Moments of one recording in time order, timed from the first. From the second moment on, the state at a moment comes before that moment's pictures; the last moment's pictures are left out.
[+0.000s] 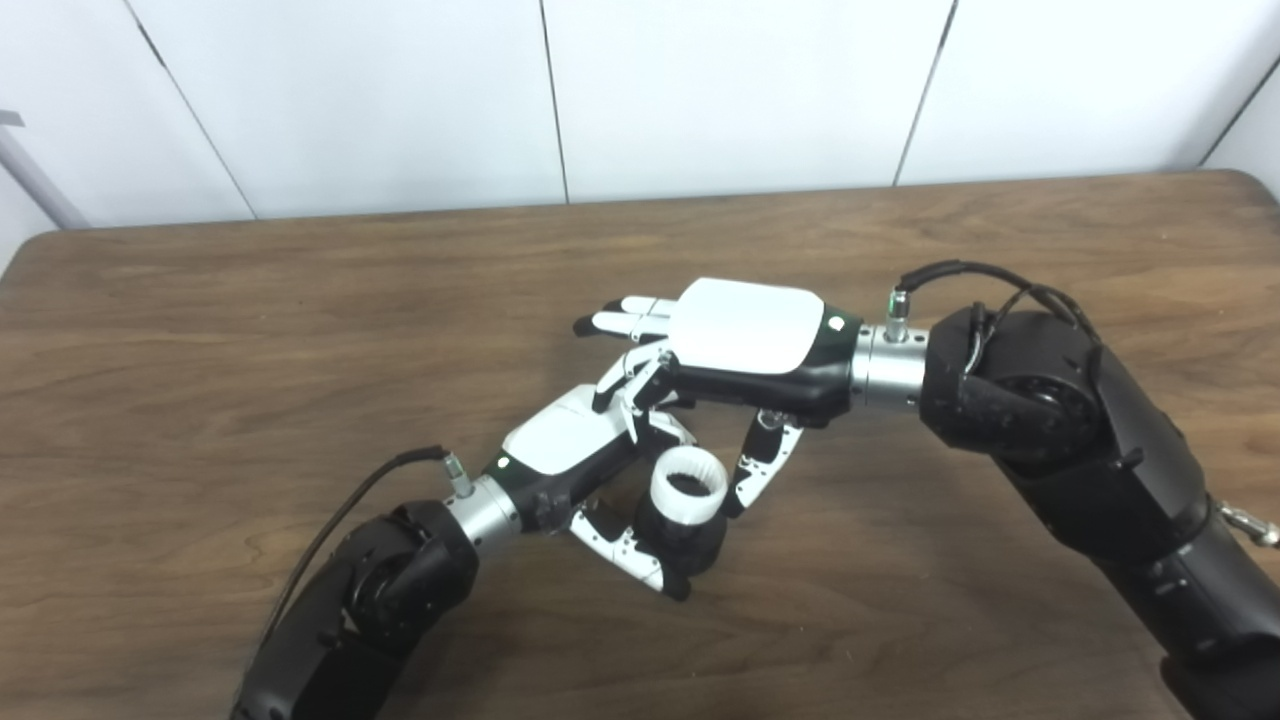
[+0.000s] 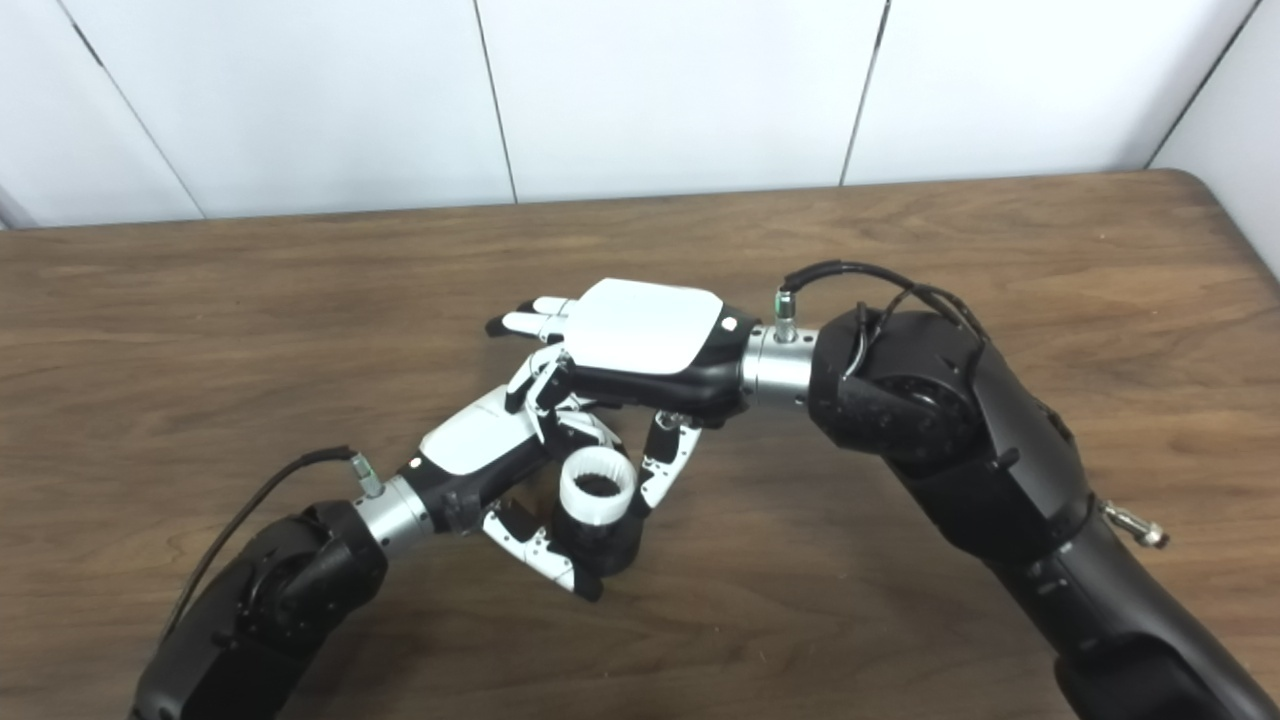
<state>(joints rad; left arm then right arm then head) -0.25 0.31 -0.42 -0.04 0.62 -0.29 -0.35 -0.53 -0.43 0.41 -0.35 -0.50 -0.24 0.76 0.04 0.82</state>
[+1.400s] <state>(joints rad) -0.25 0.32 -0.40 -0.02 0.71 -0.39 -0.29 -0.53 -0.43 0.40 -0.34 -0.51 -0.27 0.73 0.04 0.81</state>
